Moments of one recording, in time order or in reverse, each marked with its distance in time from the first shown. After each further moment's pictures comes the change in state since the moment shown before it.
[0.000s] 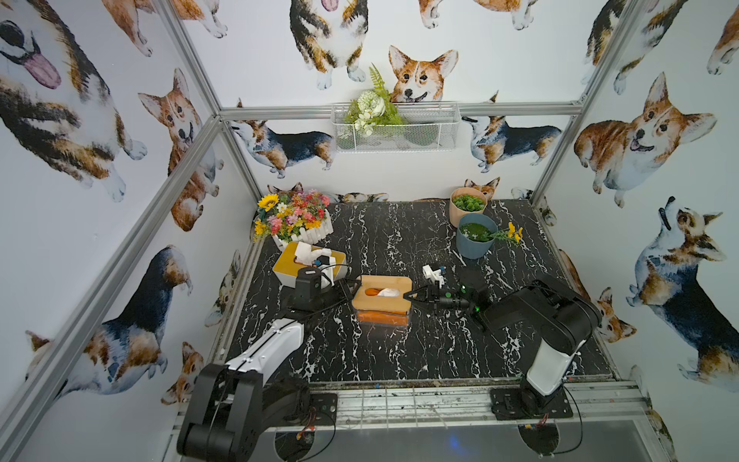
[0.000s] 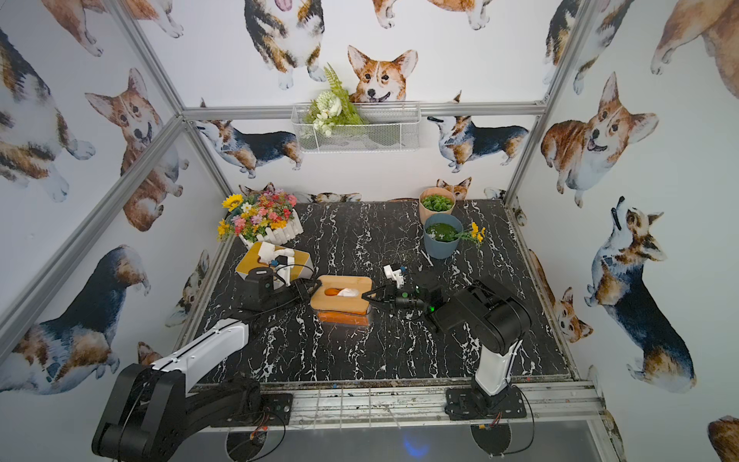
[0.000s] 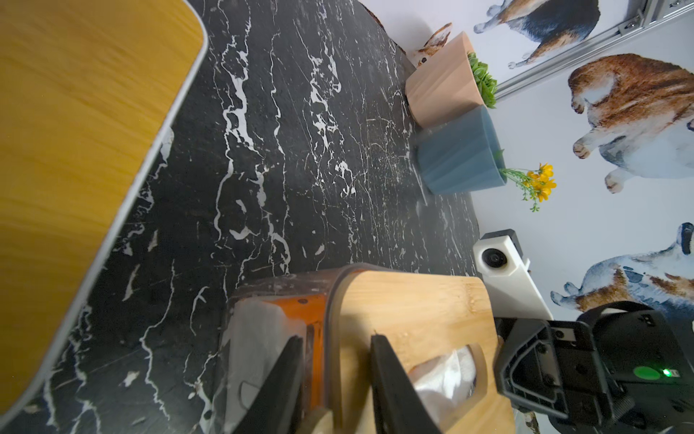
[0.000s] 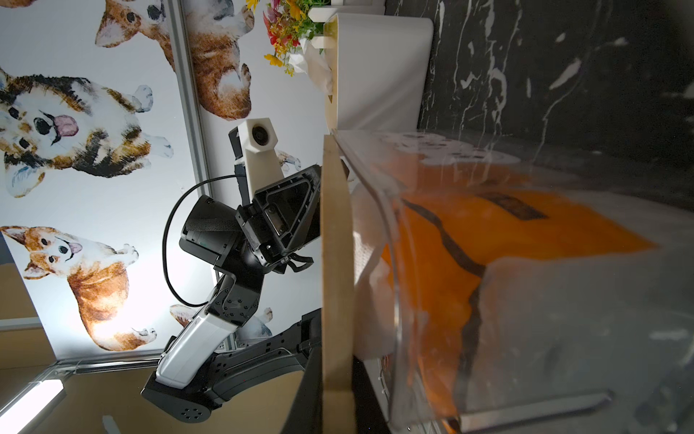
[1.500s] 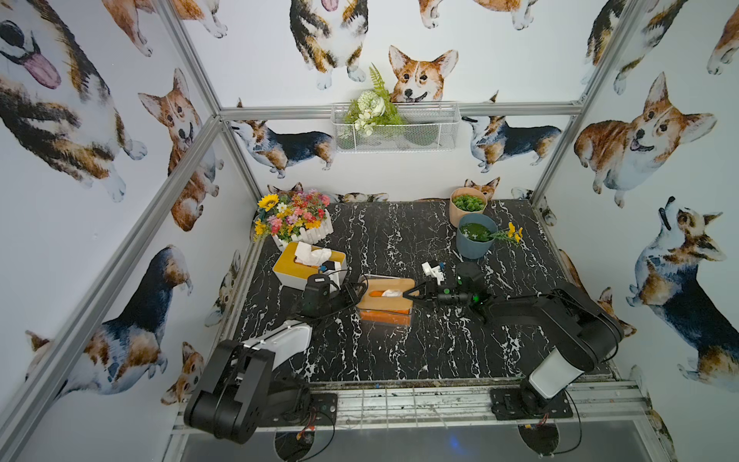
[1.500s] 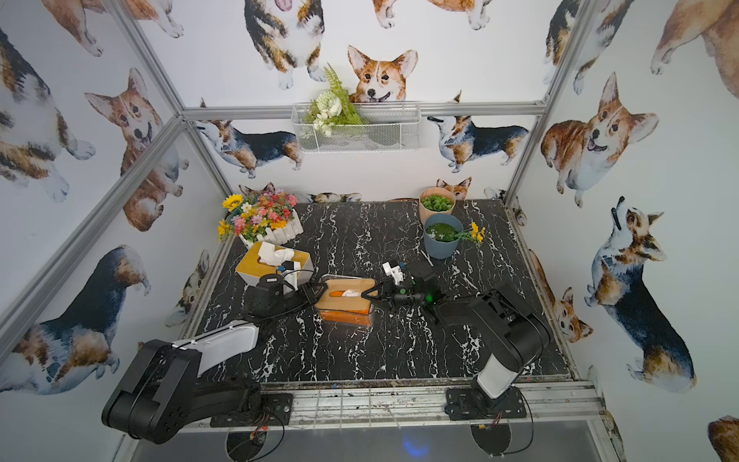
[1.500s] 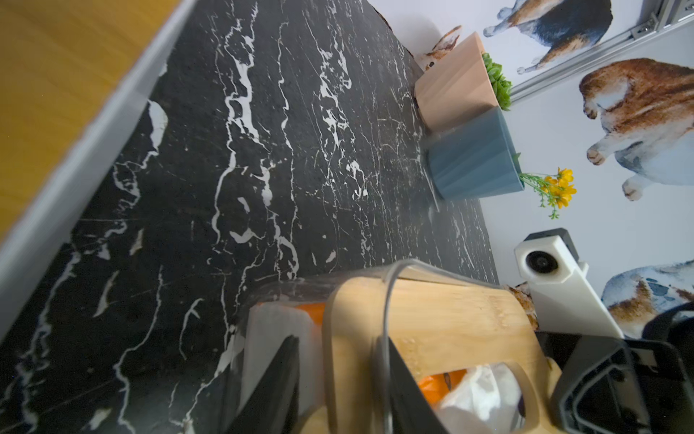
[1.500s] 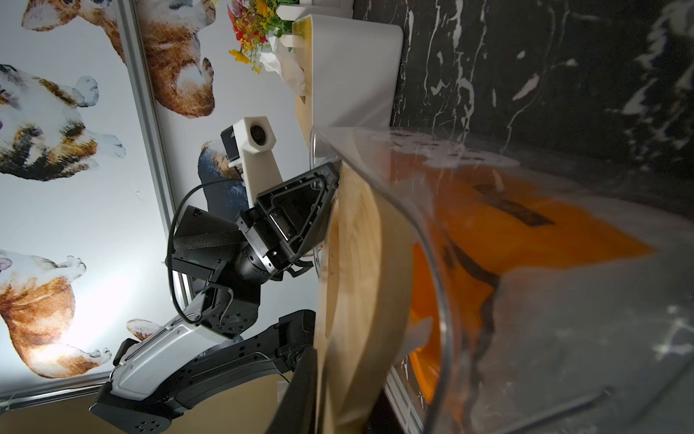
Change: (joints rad) left arm -0.075 0.125 -0.086 0.249 -0.075 -0.054; right arm 0.005 -0.158 0.087 -0.439 0.037 -0.194
